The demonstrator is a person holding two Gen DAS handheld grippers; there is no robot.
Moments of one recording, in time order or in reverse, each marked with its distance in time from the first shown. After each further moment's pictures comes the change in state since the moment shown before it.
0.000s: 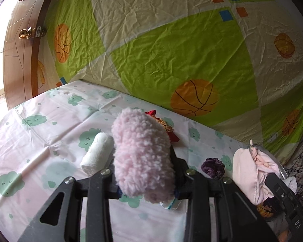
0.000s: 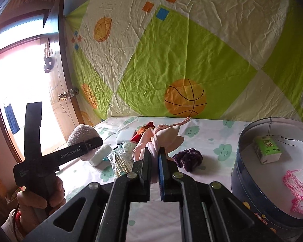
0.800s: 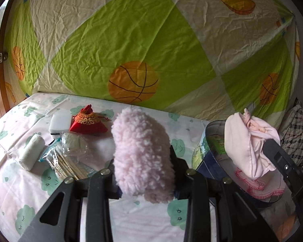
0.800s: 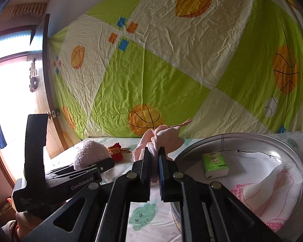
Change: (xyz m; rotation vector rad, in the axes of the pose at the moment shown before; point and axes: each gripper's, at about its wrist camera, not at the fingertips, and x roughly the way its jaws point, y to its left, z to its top) left arm 0.011 -0.139 -0.032 0.196 0.059 -0.093; right arm -0.062 -0.080 0.014 0.042 -0.130 -0.130
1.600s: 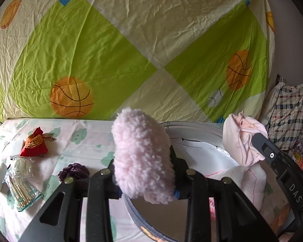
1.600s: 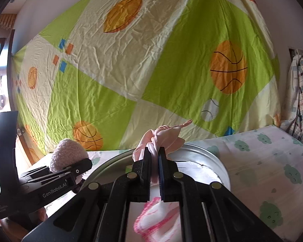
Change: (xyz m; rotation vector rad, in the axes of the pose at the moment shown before) left arm 0.021 -0.135 0.009 0.171 -0.005 -0.107; right arm -0.030 -0.127 0.016 0.094 -0.040 -0.254
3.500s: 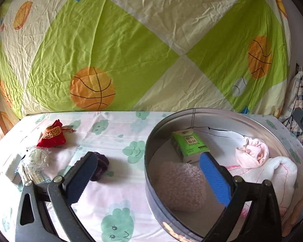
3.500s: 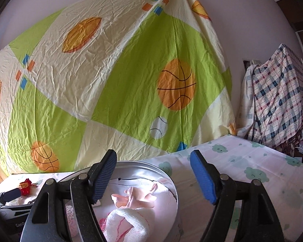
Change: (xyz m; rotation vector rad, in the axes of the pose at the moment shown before) left arm 0.015 -0.004 -0.020 0.024 0.016 0.176; right arm -0.014 -0.022 -0.011 0.046 -0.194 -0.318
